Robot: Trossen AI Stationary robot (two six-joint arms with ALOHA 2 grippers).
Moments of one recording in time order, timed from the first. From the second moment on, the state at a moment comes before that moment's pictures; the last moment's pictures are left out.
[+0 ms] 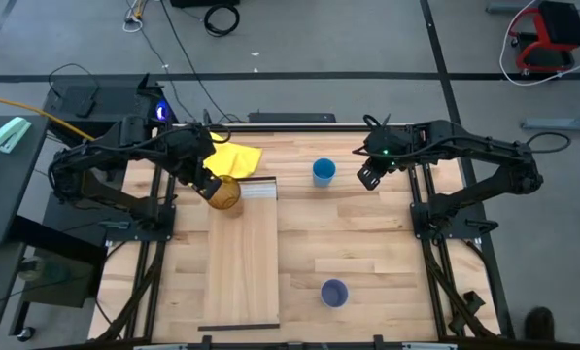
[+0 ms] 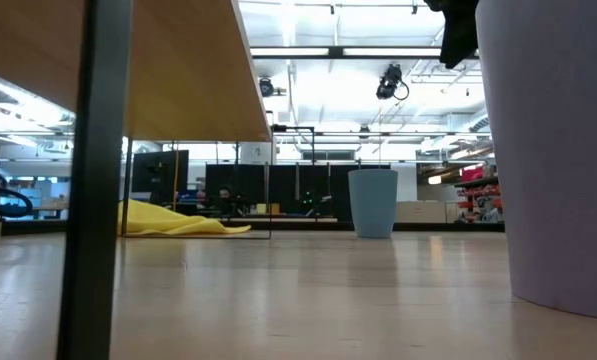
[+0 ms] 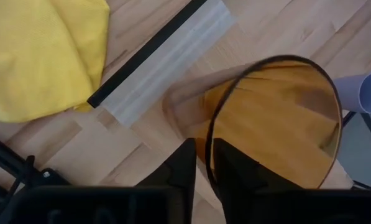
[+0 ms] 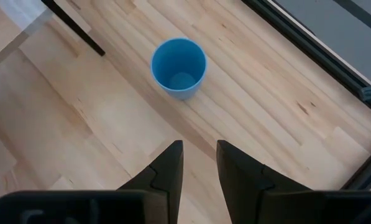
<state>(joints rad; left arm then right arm) 0.14 1.28 1.66 -1.52 0.04 -0.75 -0.14 1.20 1.40 -1.31 0.25 0.60</state>
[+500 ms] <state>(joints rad) 0.14 1.28 1.66 -1.44 0.09 -0.75 -0.14 1.20 1.40 -1.31 0.25 0.60</state>
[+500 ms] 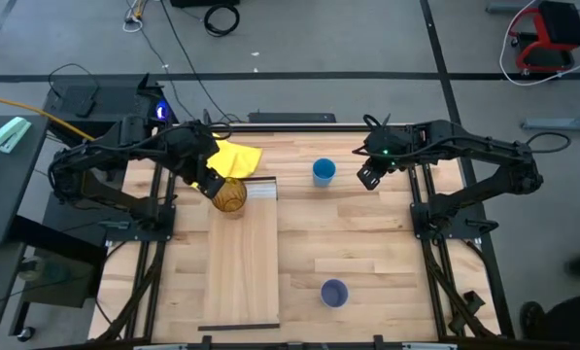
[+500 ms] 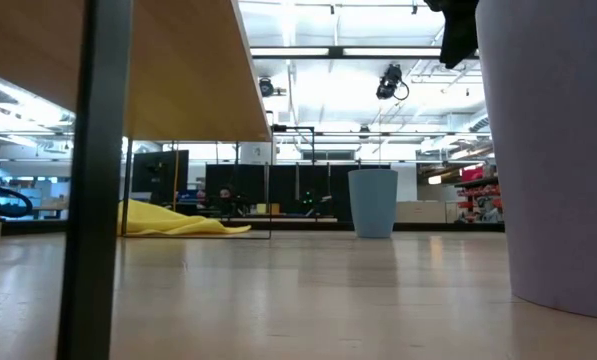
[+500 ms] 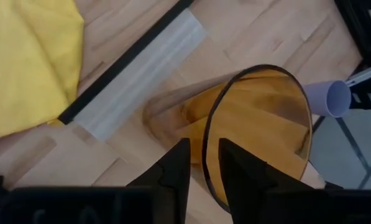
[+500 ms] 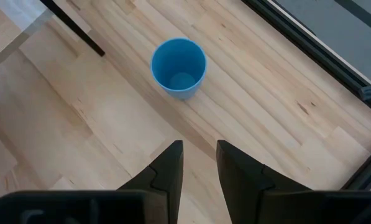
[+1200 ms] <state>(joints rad) 0.14 1.30 1.66 -1.41 0.11 -0.75 -0.14 1.20 1.40 -1.31 0.25 0.60</state>
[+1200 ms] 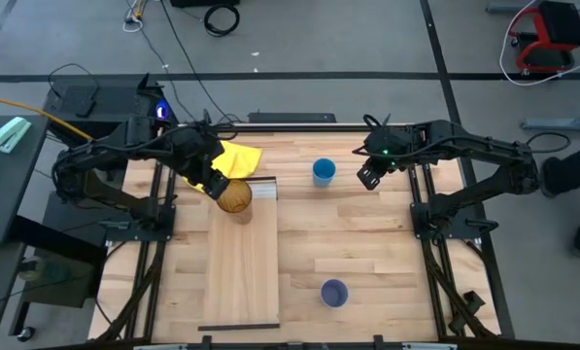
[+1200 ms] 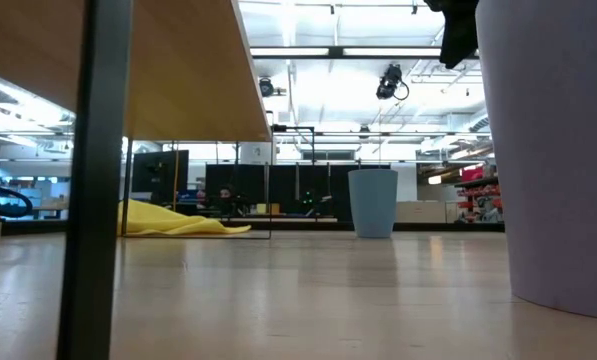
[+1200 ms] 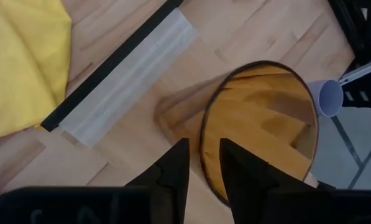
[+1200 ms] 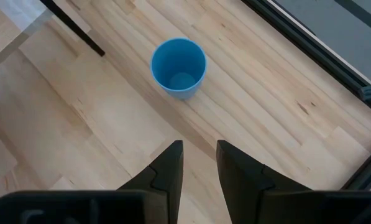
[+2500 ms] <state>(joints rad) 0.13 1.12 1.66 -1.57 0.04 -0.80 0.02 1.20 1.40 -1.17 -0.03 0.70</state>
